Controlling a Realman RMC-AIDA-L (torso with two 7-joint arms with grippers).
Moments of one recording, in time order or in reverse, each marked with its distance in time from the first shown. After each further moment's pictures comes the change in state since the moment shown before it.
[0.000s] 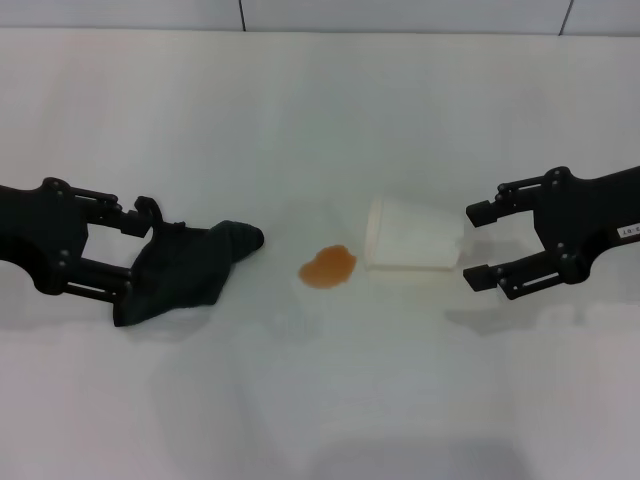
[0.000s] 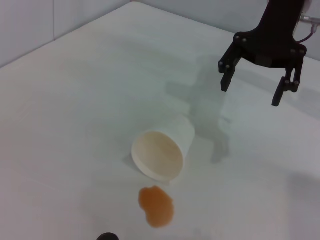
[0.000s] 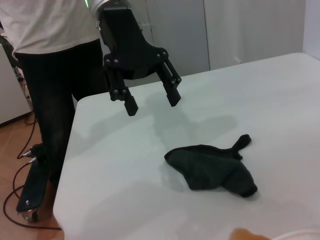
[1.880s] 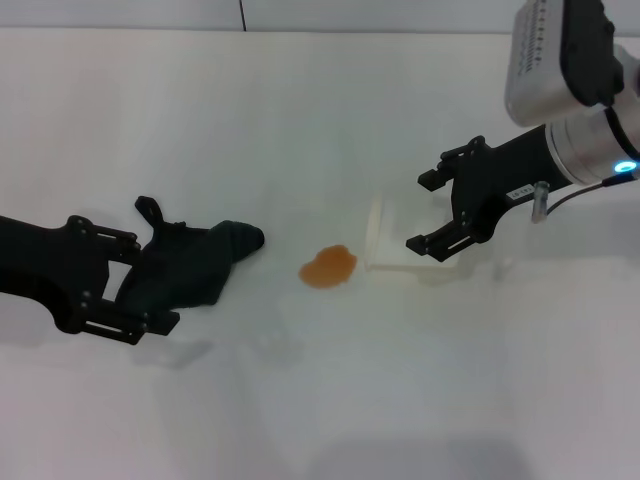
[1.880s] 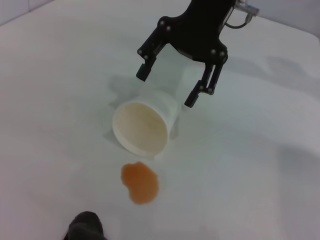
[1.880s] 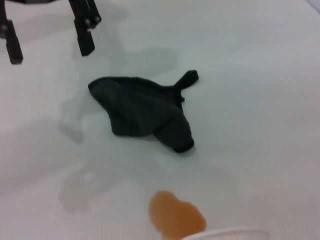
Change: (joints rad) left arm 0.013 -0.046 0.029 -0.004 0.075 -0.013 0.054; right arm 0.139 0.005 -0.380 -0.054 -0.233 0.384 0.259
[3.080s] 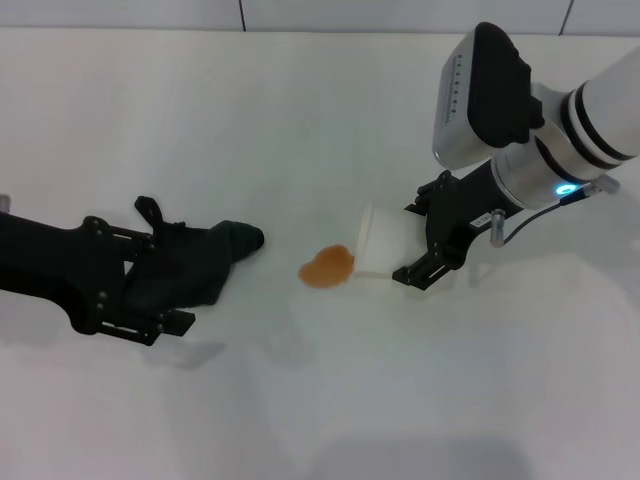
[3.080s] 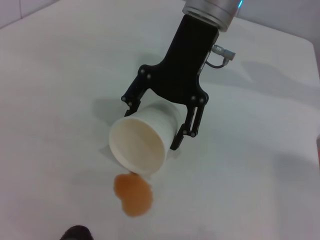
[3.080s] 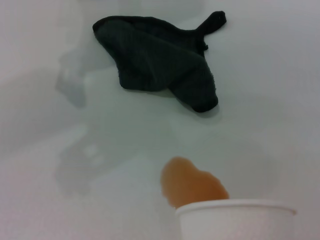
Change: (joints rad) left arm -0.004 -0.022 0.000 0.004 0.000 -0.001 0.001; right arm 0.140 0.009 -0.137 0.235 -0.043 0.117 0.028
